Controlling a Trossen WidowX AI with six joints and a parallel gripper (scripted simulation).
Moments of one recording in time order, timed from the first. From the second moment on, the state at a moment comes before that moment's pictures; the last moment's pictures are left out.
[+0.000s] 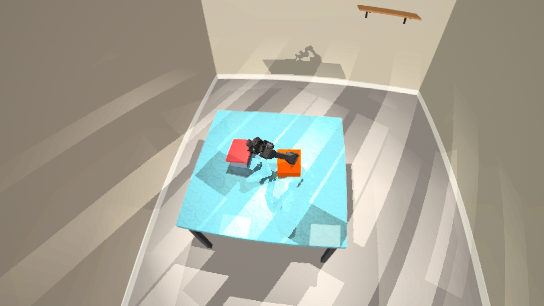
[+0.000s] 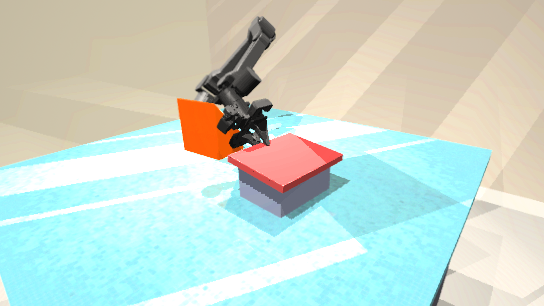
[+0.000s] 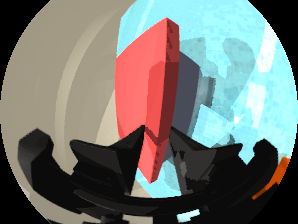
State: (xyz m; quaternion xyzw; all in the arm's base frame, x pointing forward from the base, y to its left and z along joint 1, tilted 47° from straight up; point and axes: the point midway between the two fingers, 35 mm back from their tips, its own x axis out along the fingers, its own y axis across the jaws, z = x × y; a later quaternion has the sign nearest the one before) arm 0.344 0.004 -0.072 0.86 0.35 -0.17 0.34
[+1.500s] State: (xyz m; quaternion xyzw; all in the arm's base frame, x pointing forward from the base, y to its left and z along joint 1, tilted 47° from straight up) arm 0.348 -0.012 -0.058 0.86 0.35 -0.17 0.33
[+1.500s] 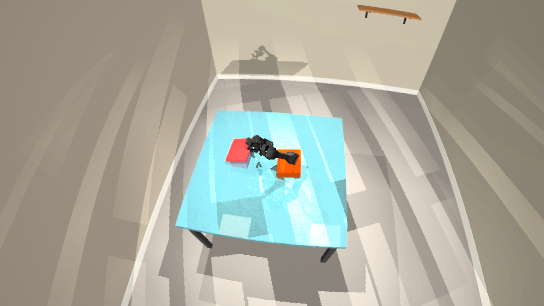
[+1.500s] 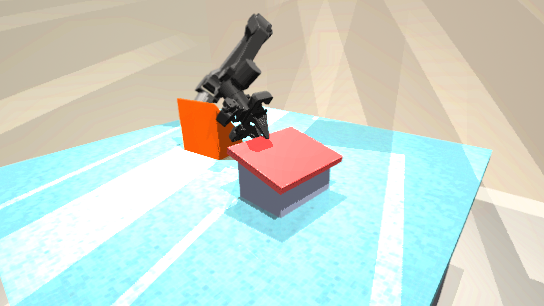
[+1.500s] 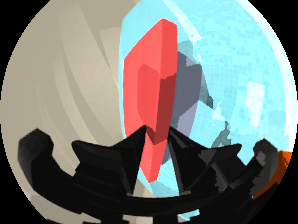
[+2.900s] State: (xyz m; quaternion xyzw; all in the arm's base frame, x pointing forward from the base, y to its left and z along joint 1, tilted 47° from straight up) arm 0.378 -0.050 -0.024 0.86 0.35 -0.18 0.33
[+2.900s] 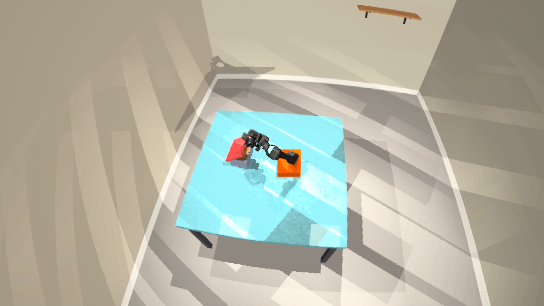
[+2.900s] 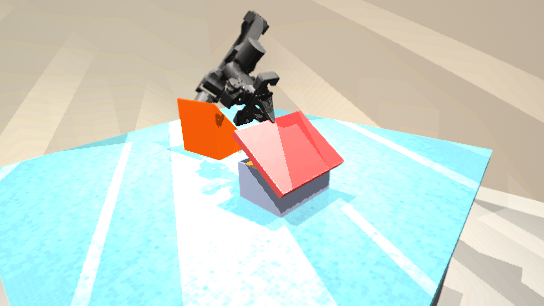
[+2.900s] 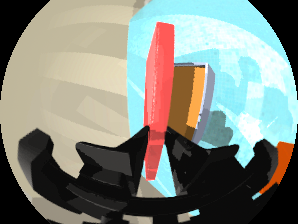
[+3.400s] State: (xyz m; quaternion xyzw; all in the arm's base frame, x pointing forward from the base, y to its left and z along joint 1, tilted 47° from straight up) arm 0.394 -0.065 -0.013 0.86 0.34 -0.18 0.33
